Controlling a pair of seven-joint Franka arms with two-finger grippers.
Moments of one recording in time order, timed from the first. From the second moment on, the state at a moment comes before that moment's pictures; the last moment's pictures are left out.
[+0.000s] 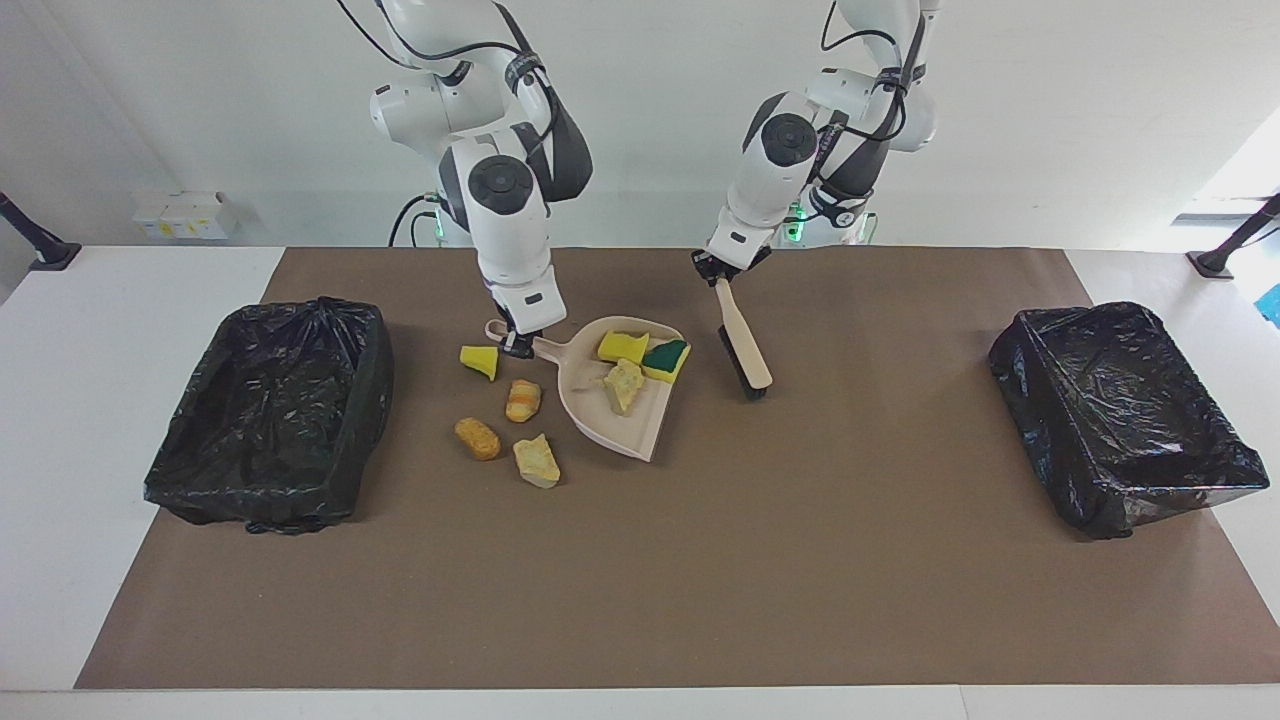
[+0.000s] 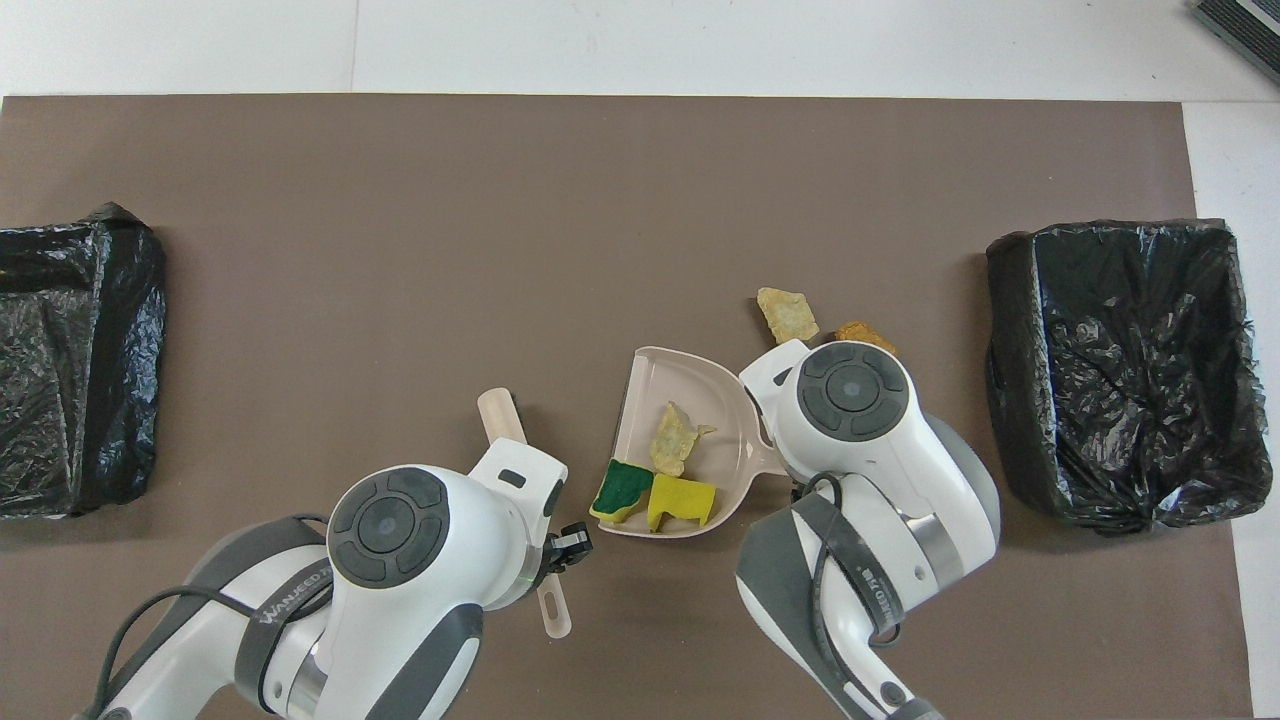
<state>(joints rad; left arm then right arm) -0.64 -0.16 -0.06 -2.34 -0.27 2.06 -0.78 0.34 0.07 0.00 -2.00 0.03 1.98 -0.90</state>
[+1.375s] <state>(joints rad) -0.88 -0.19 -0.11 -2.48 -0.25 2.28 -0.88 -0.48 0.05 -0.03 -1.73 -0.08 1.85 -1.81</state>
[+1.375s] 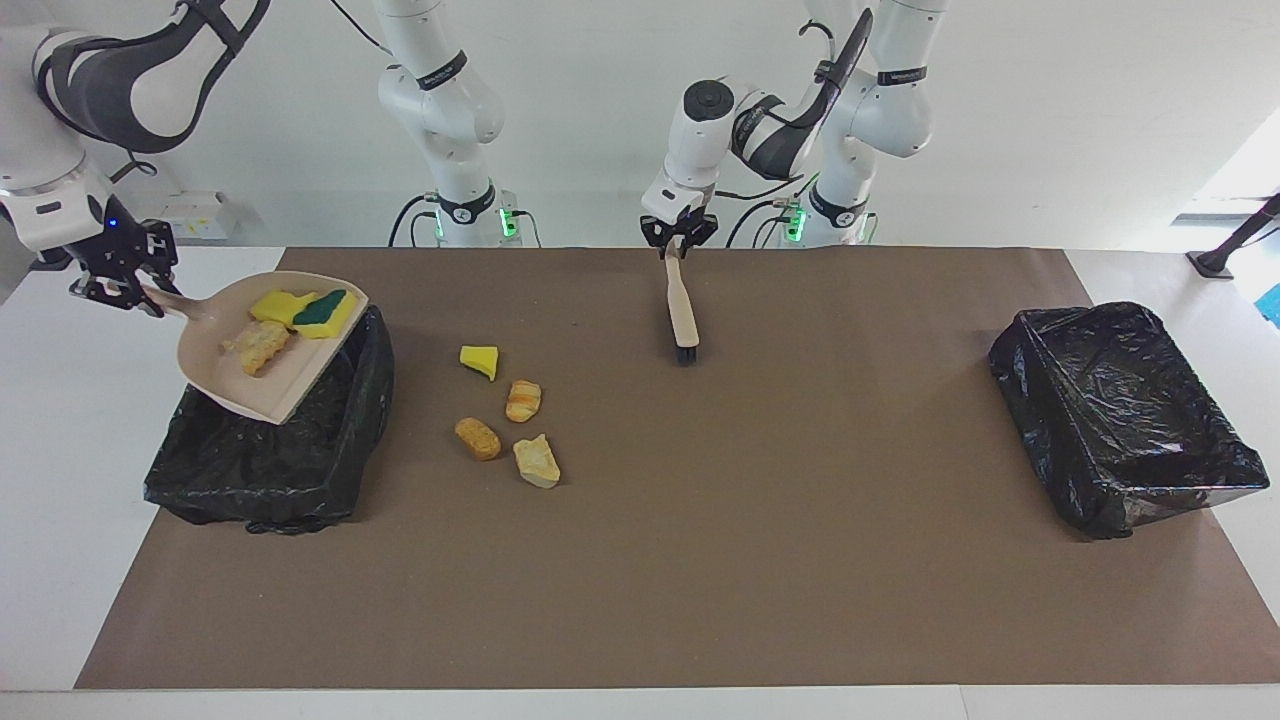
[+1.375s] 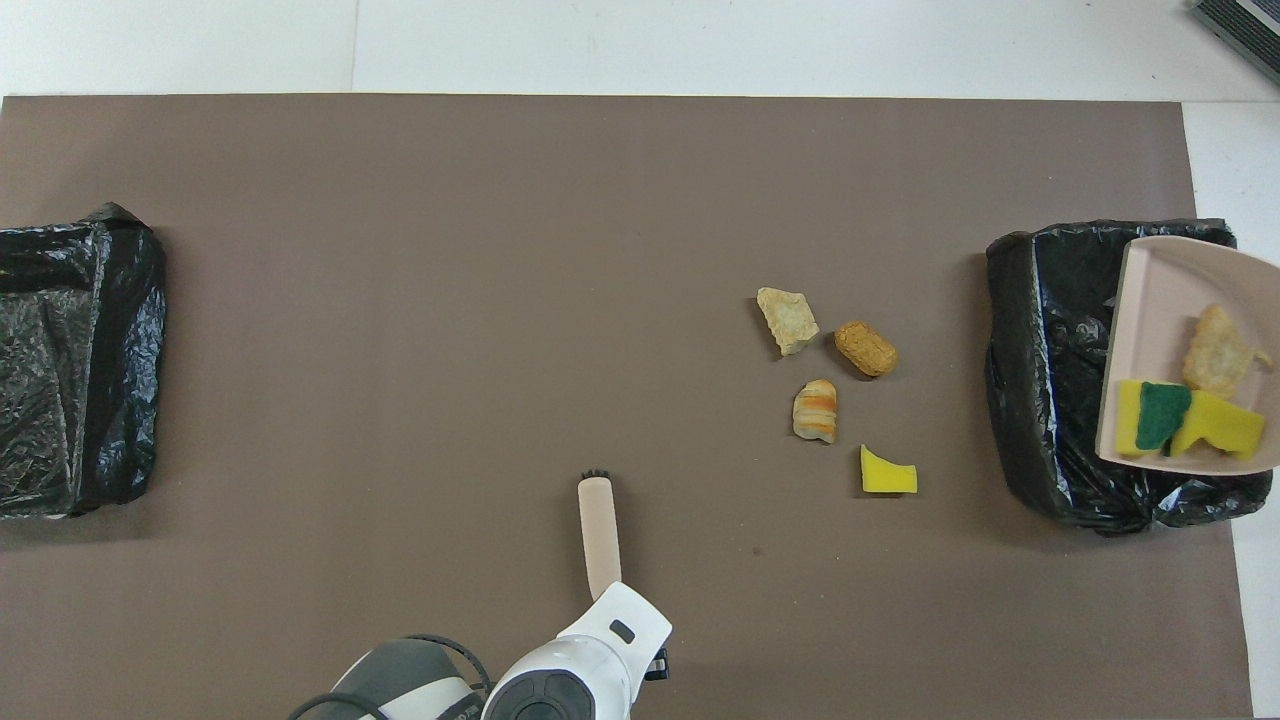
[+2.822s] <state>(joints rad) -0.12 -0.04 -0.08 -2.01 -0.14 1.96 -0.02 -0.43 0.14 -0.01 -1.77 -0.78 2.22 -1.83</state>
